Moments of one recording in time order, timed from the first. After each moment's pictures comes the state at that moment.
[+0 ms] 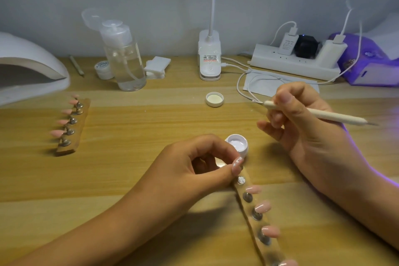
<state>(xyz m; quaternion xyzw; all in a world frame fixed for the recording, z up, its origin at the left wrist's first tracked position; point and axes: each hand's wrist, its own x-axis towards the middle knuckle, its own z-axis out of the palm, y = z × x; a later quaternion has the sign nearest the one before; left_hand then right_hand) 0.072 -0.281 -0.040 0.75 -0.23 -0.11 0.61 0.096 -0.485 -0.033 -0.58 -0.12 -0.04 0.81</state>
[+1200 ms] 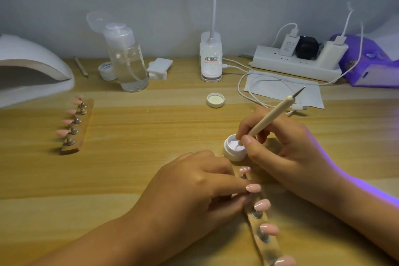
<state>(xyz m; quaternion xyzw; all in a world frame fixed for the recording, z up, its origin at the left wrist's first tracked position) 0.058 -0.284 -0.041 0.86 -0.40 0.12 0.30 0.087 -0.477 -0.036 -0.84 -0.29 -0.14 0.43</state>
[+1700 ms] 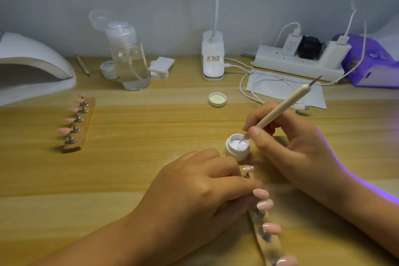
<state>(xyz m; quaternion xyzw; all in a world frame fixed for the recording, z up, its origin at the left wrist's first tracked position) 0.055 -0.286 -0.042 0.85 -0.42 0.19 0.26 0.087 -0.479 -0.037 -0.82 -0.25 -0.12 0.49</state>
